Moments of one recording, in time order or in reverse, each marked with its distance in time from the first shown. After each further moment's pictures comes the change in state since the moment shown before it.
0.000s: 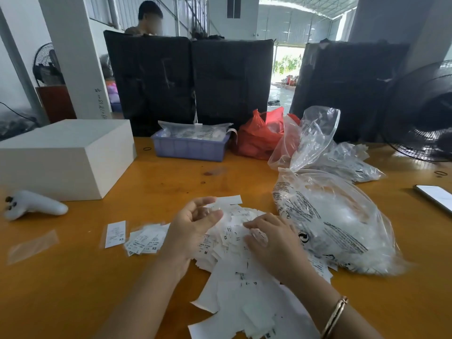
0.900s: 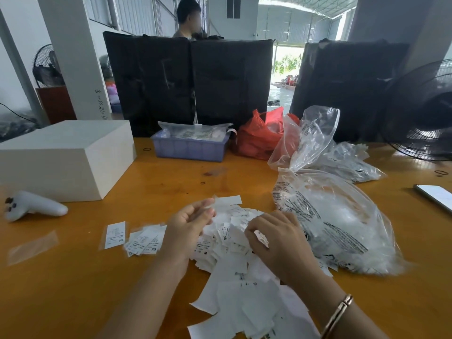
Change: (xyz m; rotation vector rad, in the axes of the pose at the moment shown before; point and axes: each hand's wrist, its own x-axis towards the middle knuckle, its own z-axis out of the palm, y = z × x) left_hand 0.002 -0.006 -0.002 0.014 0.091 -0.001; right_hand -0.003 -0.005 -0.011 -0.188 0.188 -0.286
